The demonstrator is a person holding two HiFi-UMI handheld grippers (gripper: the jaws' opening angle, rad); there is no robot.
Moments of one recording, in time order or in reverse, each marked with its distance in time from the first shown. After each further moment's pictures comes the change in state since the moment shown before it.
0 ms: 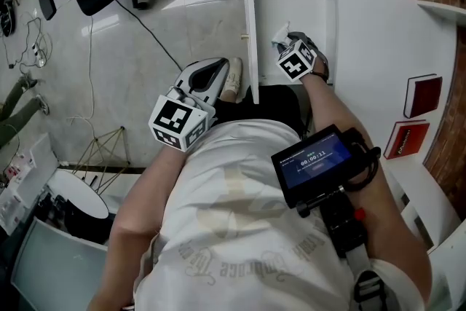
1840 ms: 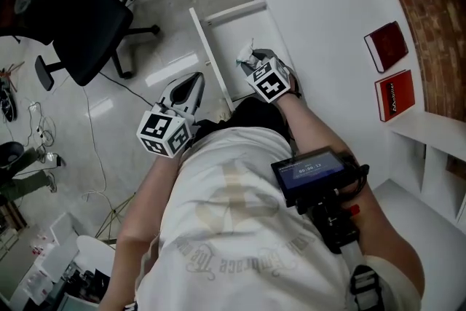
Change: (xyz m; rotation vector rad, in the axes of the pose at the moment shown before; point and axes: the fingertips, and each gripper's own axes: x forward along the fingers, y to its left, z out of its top) left arm -0.013 -0.066 0.023 0.138 -0.114 -0.133; right arm -0.138 0.021 0.010 0.275 -0.366 -0.139
